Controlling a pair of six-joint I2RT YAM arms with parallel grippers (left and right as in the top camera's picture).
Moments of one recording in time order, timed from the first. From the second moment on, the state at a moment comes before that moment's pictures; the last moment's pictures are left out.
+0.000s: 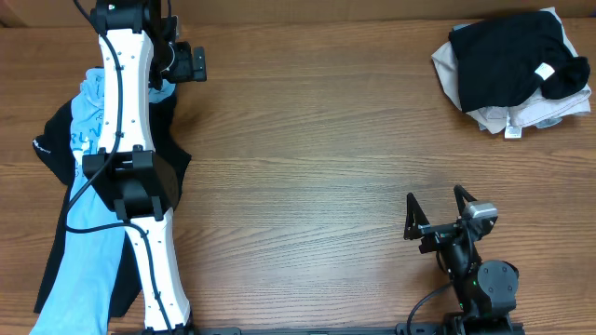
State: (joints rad) left arm 0.06 2.48 2.64 -1.50 0.07 -0.08; right arm 0.08 0.07 0.02 -0.02 -0.14 0.17
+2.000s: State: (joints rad) left arm 0.06 2.03 2.64 -1.68 0.07 -0.08; right arm 0.08 0.01 0.02 -0.02 -0.14 0.17
